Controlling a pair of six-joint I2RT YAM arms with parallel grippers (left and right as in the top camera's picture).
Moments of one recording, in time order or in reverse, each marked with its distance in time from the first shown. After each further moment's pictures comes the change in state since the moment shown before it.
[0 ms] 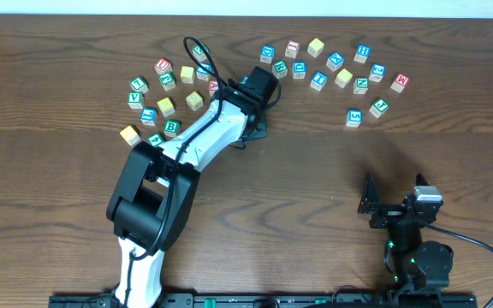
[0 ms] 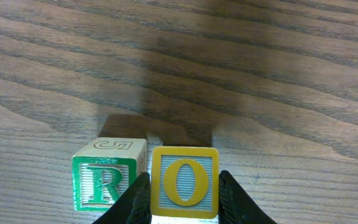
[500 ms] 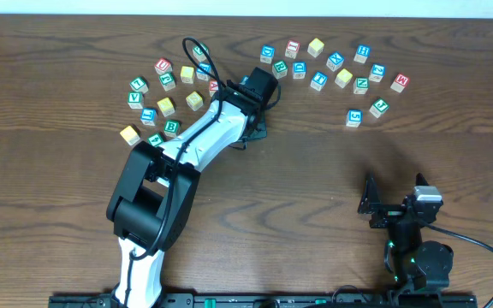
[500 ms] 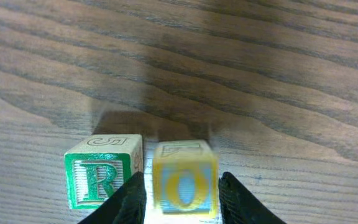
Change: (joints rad) left arm 0.000 0.000 -0.006 0.002 -0.002 -0.026; right arm 0.000 0.000 0.000 0.000 0.000 0.000
